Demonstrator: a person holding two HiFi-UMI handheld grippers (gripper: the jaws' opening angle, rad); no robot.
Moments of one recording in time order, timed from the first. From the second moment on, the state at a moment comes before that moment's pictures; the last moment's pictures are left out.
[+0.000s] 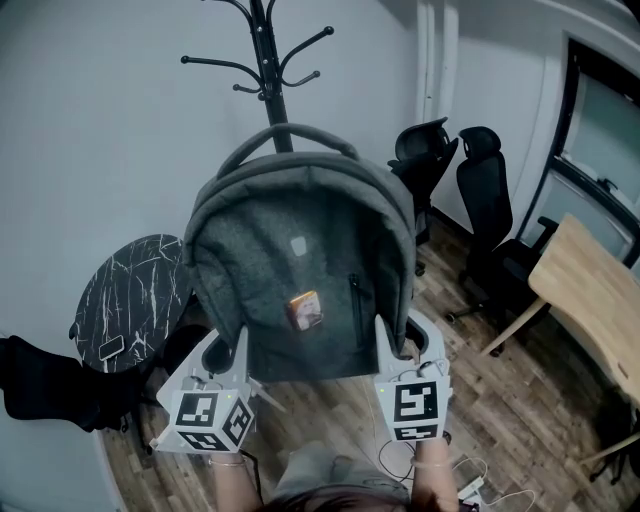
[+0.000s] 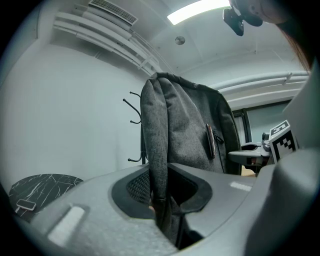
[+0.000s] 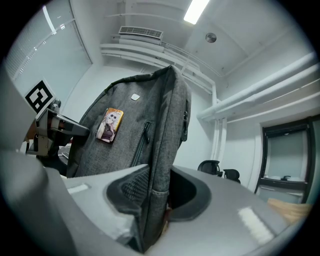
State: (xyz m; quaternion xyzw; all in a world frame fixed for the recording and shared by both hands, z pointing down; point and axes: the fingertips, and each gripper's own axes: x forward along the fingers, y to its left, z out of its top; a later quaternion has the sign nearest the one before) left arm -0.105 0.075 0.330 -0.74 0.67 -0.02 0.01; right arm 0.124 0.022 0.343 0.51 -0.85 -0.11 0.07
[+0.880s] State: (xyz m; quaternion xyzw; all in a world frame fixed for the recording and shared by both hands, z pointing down) left arm -0.094 0.061 0.323 -0.76 0.65 -0.03 0.02; right arm 0.136 0.018 0.342 0.54 -0.84 -0.11 0.07
